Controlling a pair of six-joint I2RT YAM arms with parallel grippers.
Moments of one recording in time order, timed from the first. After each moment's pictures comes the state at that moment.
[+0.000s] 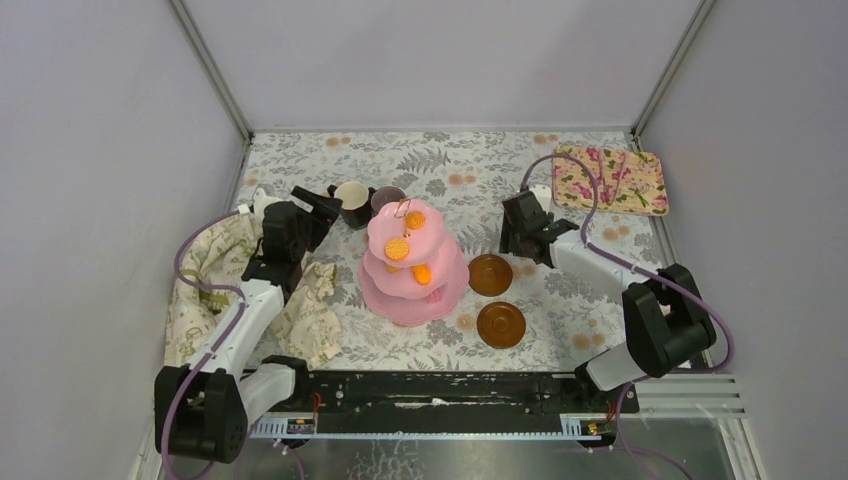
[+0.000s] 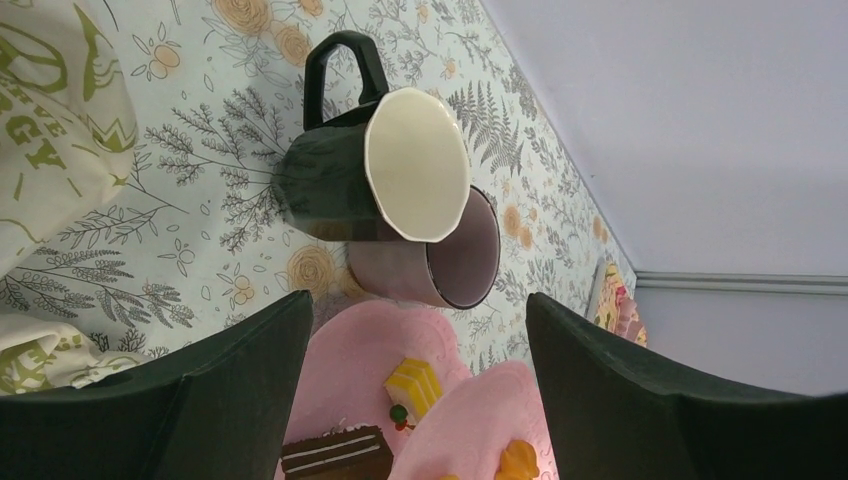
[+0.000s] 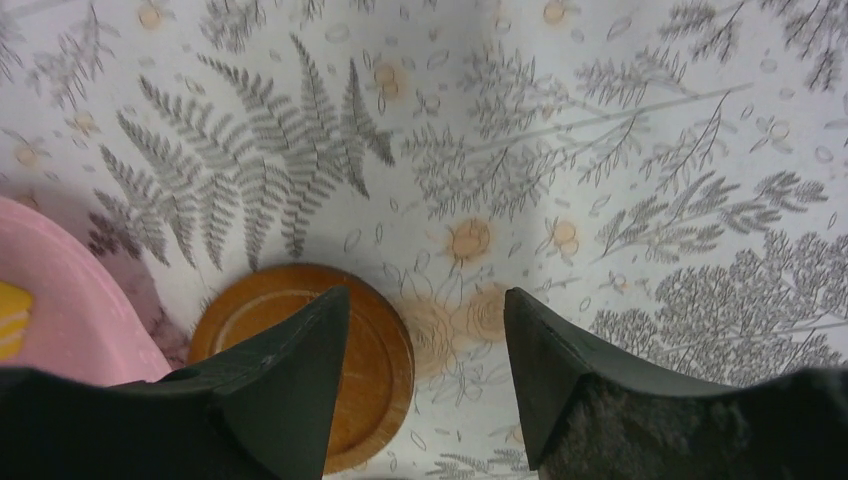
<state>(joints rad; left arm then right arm) -0.11 1.04 0.62 0.01 -0.08 -1.01 0.47 1.51 0.93 -0.38 0.36 0.50</state>
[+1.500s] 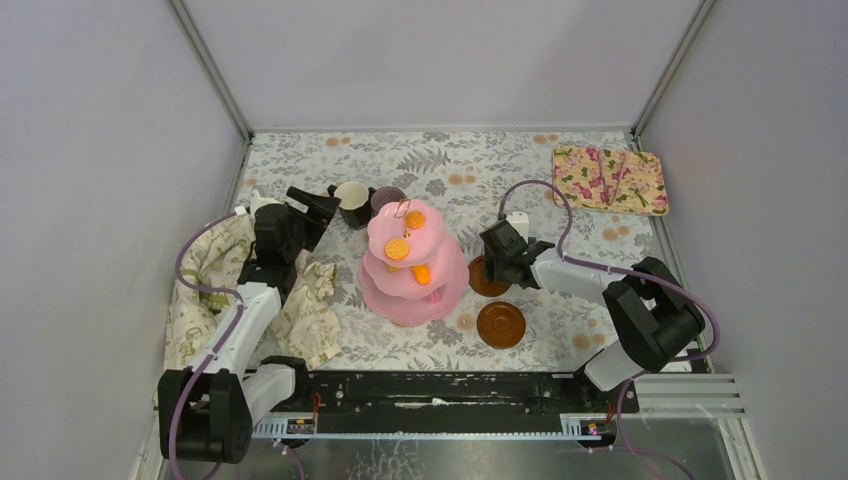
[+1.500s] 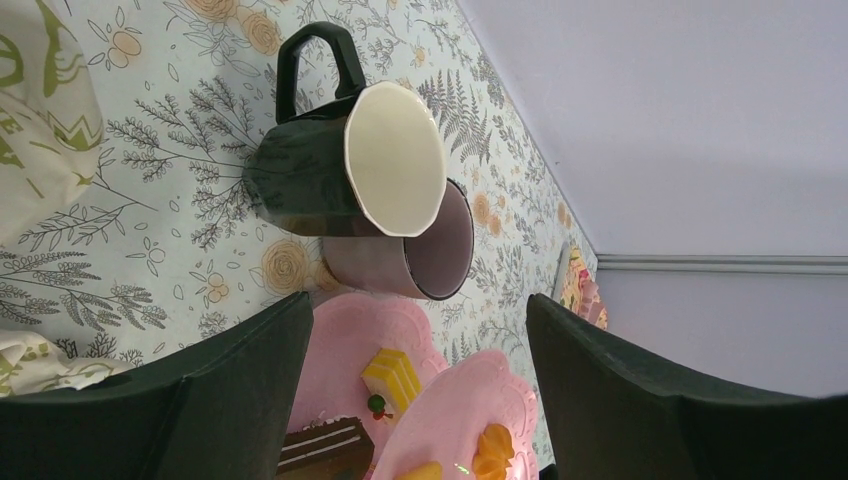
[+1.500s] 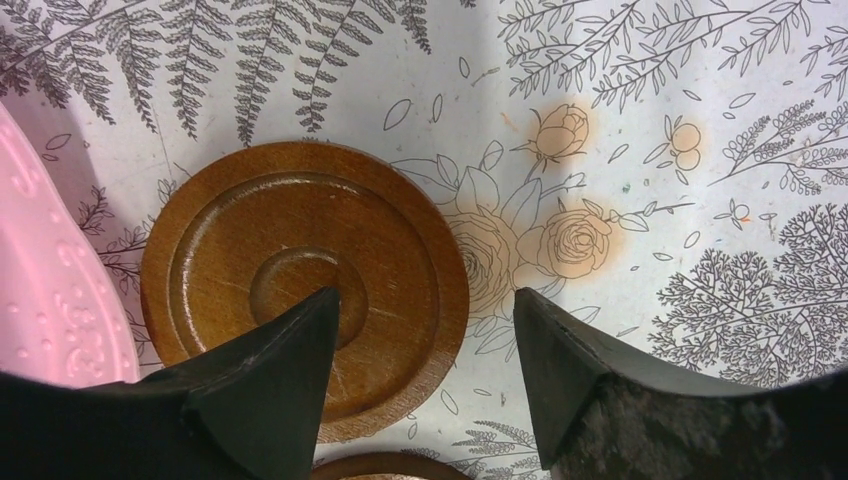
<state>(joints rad) -0.04 1.04 0.59 0.07 0.07 -1.03 0.64 1.55 0.78 -0.32 0.40 0.54</state>
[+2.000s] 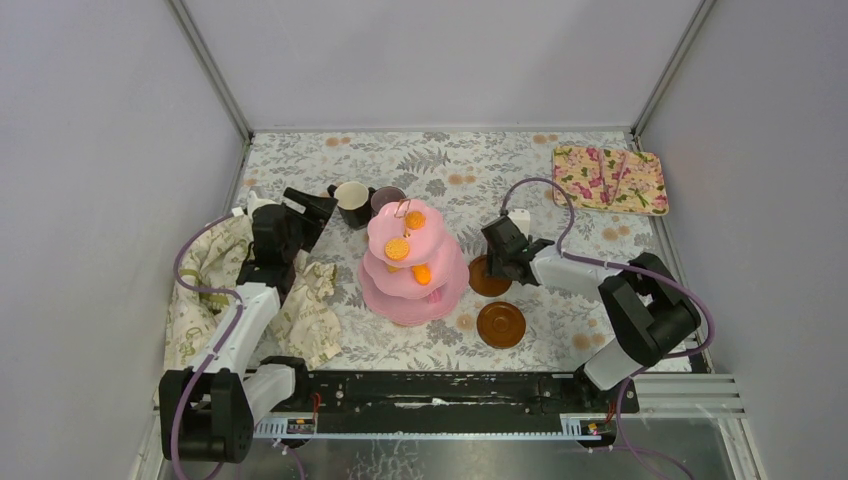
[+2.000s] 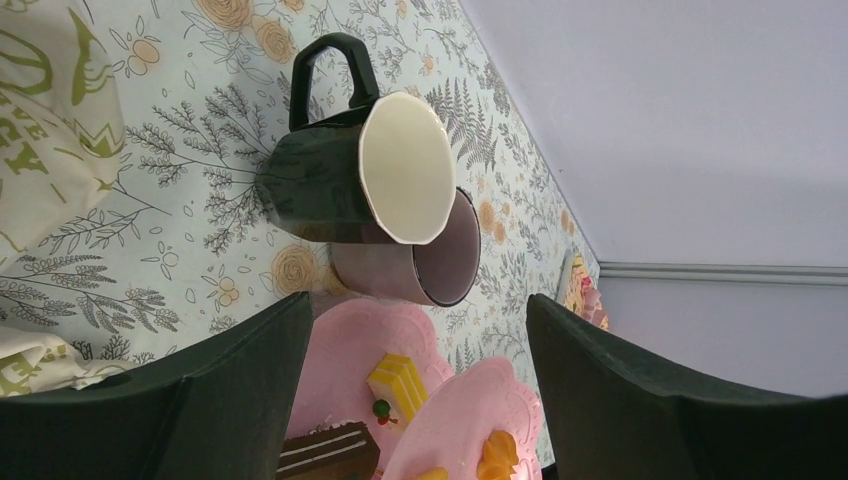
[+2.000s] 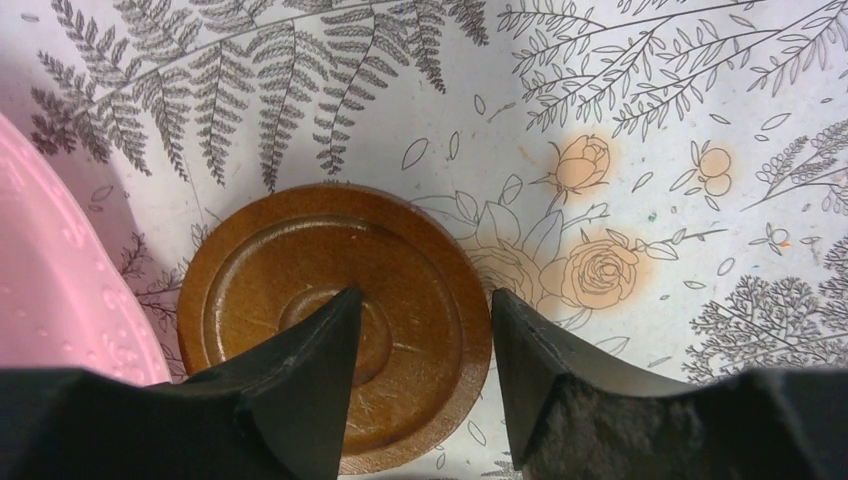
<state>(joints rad) -0.02 1.04 0.59 0.08 0.07 -1.03 0.62 1.58 0.79 -0.27 0.38 0.58</state>
